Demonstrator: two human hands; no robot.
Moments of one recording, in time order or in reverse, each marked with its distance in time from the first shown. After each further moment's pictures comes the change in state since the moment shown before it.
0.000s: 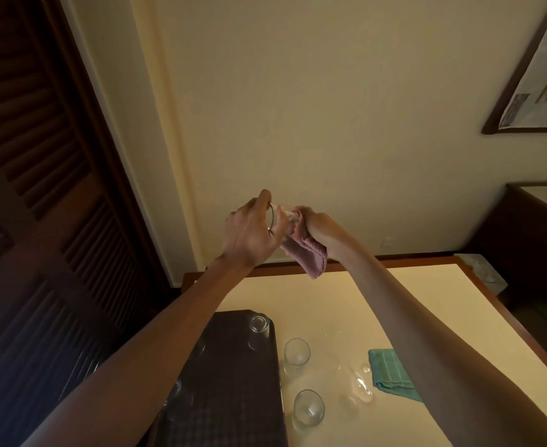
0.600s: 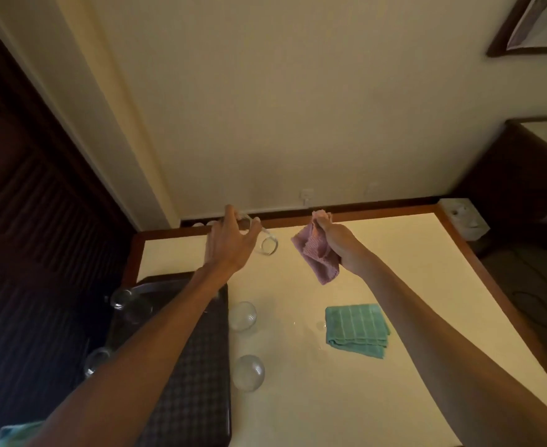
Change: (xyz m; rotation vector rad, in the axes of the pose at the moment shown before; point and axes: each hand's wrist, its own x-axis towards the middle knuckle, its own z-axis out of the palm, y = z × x) left_hand -0.071 0.045 0.148 -0.108 -0.403 -0.617; right_hand 0.044 0.180 -0.128 0.117 0.009 0.203
